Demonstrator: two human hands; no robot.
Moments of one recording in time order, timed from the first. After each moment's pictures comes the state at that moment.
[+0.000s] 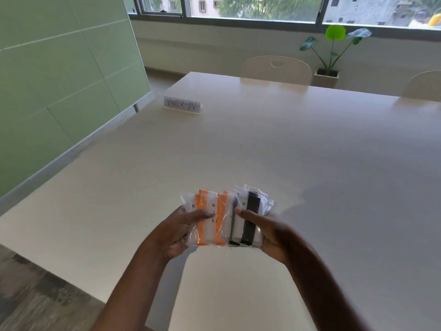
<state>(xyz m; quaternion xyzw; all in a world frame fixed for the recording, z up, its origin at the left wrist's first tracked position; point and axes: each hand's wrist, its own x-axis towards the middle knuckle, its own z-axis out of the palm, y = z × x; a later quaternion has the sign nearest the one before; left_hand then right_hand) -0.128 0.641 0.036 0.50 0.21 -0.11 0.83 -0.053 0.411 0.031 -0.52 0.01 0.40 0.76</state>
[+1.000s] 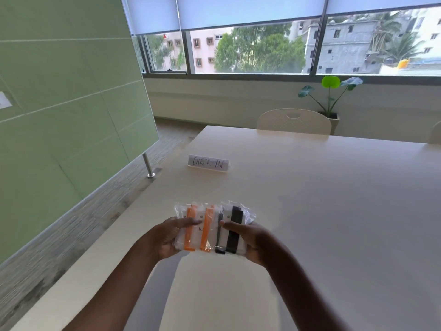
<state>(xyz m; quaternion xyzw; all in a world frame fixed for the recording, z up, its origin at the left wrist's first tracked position) 0.018 0.873 0.082 0.57 0.22 -0.13 0.78 0.079 0.642 0.064 -0.55 0.02 0.36 0.75</state>
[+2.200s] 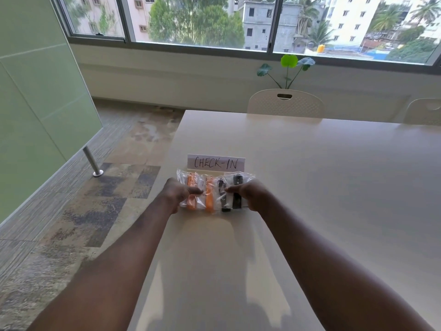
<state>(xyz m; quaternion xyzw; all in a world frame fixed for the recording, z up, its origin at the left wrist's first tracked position) 0.276 1.049 0.023 0.76 0.23 -0.09 0.60 0.294 0.835 0.031 -0.72 0.21 0.18 0.64</state>
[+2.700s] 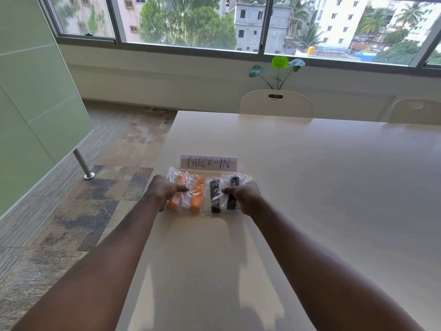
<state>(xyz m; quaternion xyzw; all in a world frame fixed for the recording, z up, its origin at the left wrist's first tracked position) 0.270 1.062 0.038 0.80 0.23 -0.05 0.55 0.277 0.833 0.027 -0.71 0.26 0.10 0.65</state>
